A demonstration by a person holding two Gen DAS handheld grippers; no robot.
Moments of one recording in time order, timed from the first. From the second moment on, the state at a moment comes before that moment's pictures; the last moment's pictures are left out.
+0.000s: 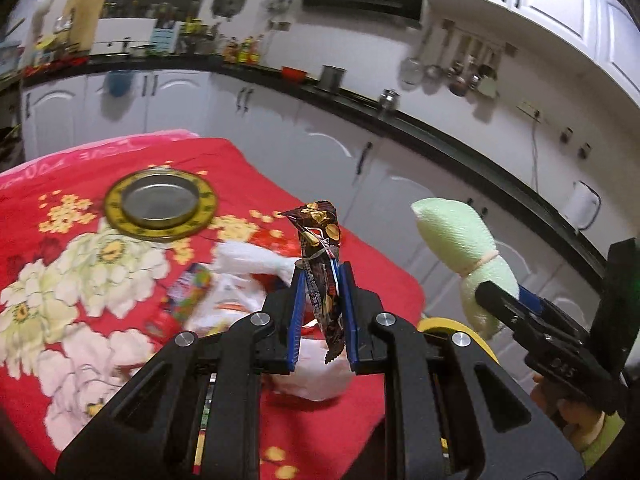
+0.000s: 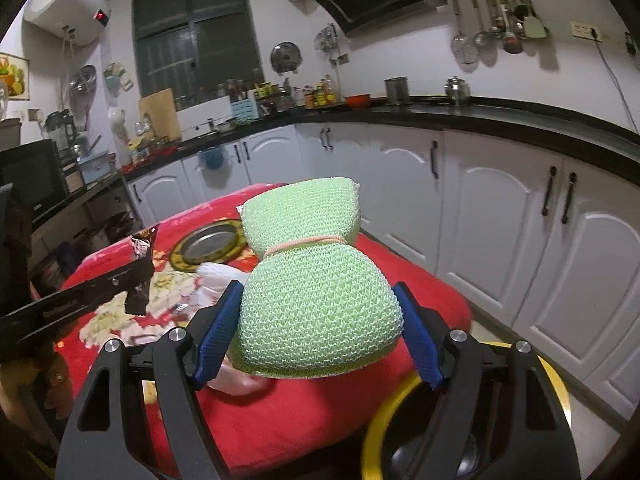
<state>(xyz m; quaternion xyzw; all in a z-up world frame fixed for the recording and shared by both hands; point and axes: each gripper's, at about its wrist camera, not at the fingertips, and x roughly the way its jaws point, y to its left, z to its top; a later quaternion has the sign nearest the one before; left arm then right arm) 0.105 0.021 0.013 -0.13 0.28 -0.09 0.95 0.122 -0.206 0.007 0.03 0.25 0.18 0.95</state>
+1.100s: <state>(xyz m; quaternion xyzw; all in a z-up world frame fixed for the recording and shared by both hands) 0.146 -0.166 -0.043 -0.05 0.36 -0.27 0.89 0.085 -0.351 -0.086 0.03 0.36 0.04 0.93</state>
